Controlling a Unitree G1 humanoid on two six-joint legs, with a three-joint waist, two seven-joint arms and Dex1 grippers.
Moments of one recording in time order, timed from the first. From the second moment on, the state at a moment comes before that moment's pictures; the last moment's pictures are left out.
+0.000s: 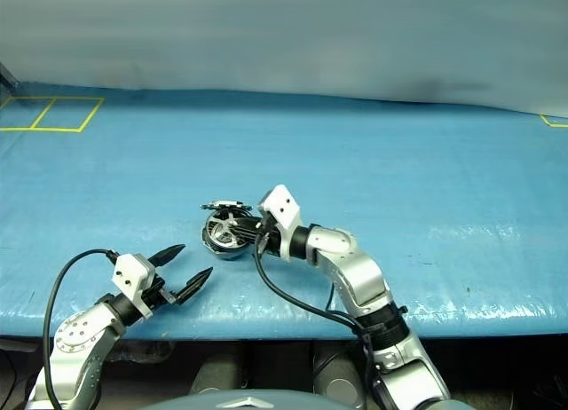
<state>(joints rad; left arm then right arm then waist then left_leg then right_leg) 0.28 0.46 0.11 -0.12 -0.29 -0.03 -0.72 -0.32 -0.21 0.33 -0.17 0.26 0.56 0.72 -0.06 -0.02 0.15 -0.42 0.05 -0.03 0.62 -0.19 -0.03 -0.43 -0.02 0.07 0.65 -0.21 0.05</state>
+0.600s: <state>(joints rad) 0.25 0.47 0.11 -0.12 -0.29 -0.03 -0.72 -0.36 -0.29 0.28 -0.04 0.14 0.54 0.59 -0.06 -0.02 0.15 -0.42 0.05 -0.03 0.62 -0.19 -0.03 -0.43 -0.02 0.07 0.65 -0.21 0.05</state>
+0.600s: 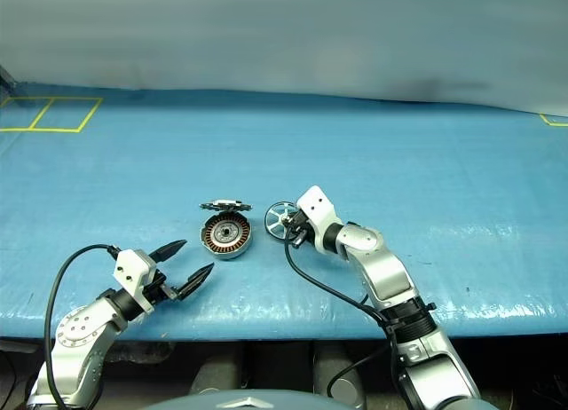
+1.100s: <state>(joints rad) 0.25 0.47 0.11 -0.11 -0.29 -0.03 -0.72 -0.30 -0.35 0.27 -0.24 0.27 0.54 0.74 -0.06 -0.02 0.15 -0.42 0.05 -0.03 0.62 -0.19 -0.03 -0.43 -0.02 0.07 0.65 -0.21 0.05</state>
